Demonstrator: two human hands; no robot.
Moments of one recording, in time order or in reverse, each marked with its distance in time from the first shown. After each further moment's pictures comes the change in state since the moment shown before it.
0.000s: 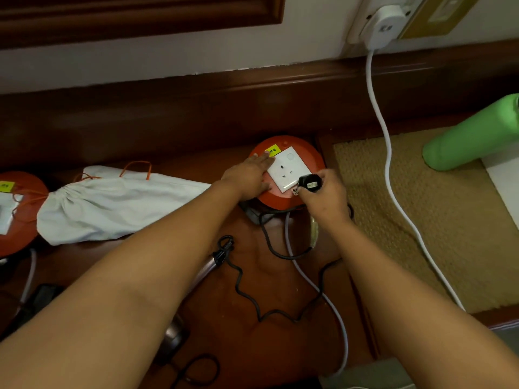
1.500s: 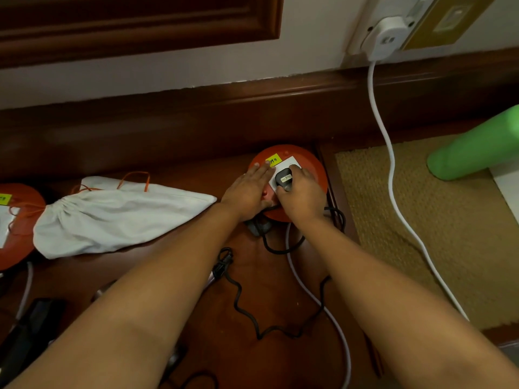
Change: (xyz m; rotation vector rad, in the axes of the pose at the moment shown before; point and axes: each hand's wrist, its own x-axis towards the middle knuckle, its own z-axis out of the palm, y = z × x) left_hand -0.001 -0.002 0.018 -0.013 0.100 0.042; right_hand 0.033 -0.022 0.049 -0.406 -0.034 -0.172
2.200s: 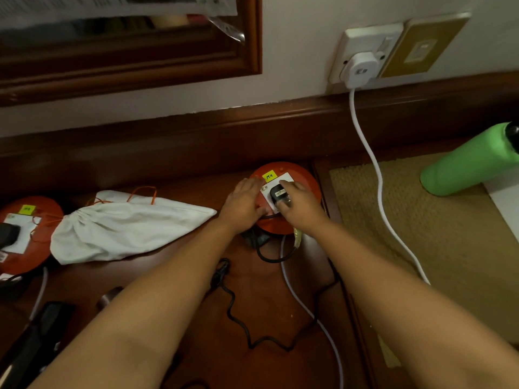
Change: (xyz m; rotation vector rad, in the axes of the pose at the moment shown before) left_hand -0.009 0.015 -0.006 -0.151 0.143 -0.169; right_hand 0.008 0.019 -0.032 0.172 -0.311 -0.213
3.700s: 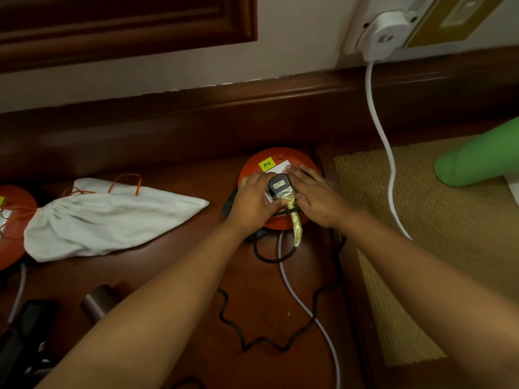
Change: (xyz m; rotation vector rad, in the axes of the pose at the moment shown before) left_hand 0.006 0.023 0.026 -0.225 0.196 0.043; right_hand 0.014 0.057 -0.016 -0.322 -0.184 -0.232
